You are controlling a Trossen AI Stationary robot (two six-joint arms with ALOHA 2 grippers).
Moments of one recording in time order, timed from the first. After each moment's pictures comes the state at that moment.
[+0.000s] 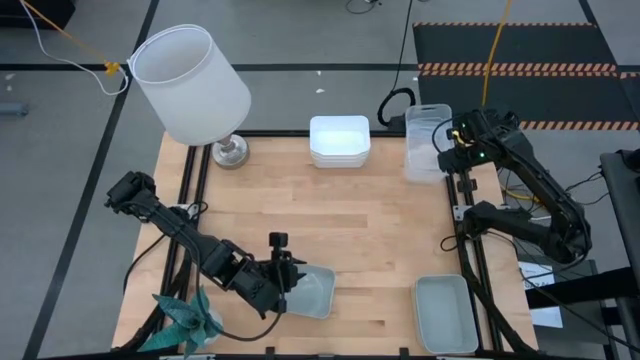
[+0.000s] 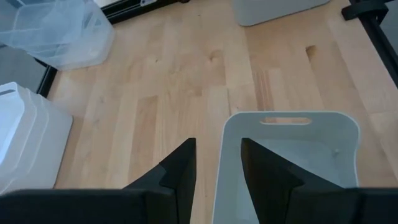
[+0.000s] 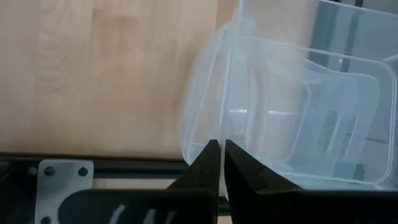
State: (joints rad) left arm -0.60 1.62 1.35 -0.59 -0.60 -0.21; right arm -1.07 0.88 0.90 -1.19 -0.10 -1.24
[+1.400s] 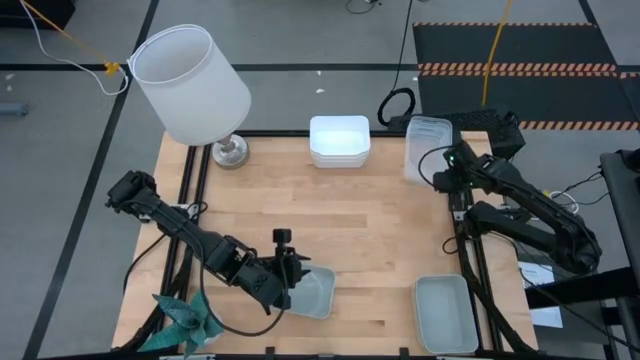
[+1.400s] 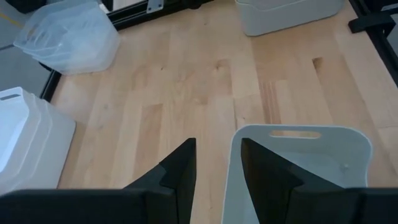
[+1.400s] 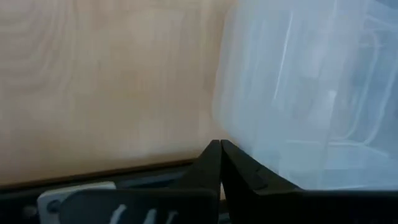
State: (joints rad) left arm -0.56 1.62 1.35 -0.54 -0.59 -0.18; right arm -0.88 0.70 0.55 -1.04 0.11 -0.94
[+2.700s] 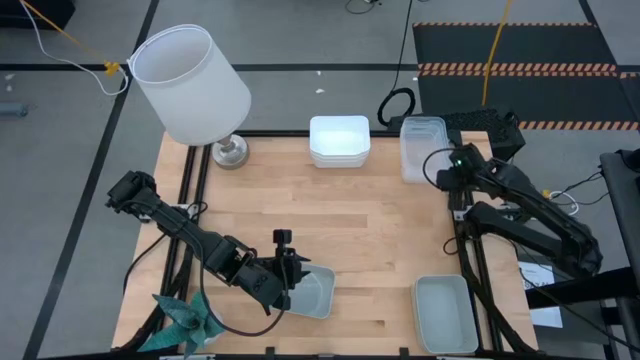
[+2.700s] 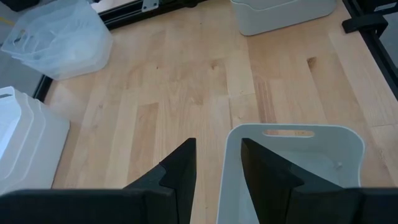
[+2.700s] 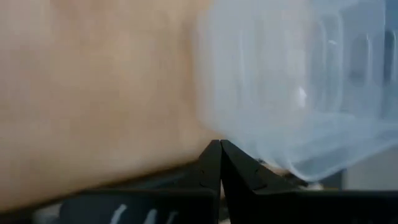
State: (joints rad) left arm -0.56 1.62 1.35 -0.54 -0.57 -0.18; right arm -0.82 0.58 0.56 -1.04 0.17 -0.82
